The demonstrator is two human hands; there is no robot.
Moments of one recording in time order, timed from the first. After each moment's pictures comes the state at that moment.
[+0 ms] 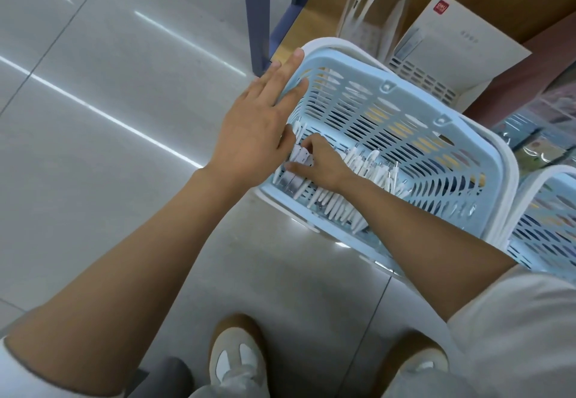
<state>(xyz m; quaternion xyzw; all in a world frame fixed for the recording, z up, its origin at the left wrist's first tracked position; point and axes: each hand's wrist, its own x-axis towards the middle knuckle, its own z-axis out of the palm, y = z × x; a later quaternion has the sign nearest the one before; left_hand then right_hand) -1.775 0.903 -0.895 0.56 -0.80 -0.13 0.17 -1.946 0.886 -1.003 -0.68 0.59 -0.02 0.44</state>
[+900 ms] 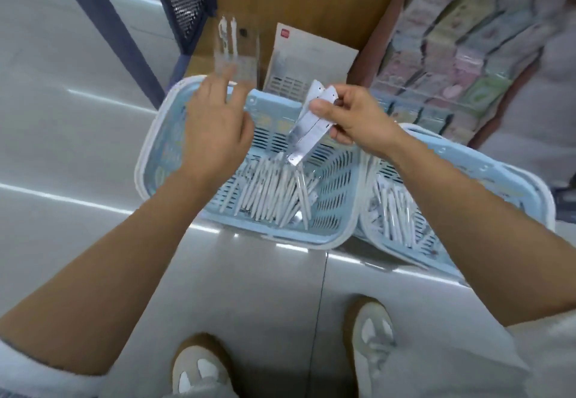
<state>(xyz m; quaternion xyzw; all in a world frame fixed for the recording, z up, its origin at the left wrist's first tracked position) -1.881 0.897 -0.835 0.53 -0.82 -0.09 0.22 -2.109 0.902 -0.810 -0.52 0.57 -0.30 0.56</state>
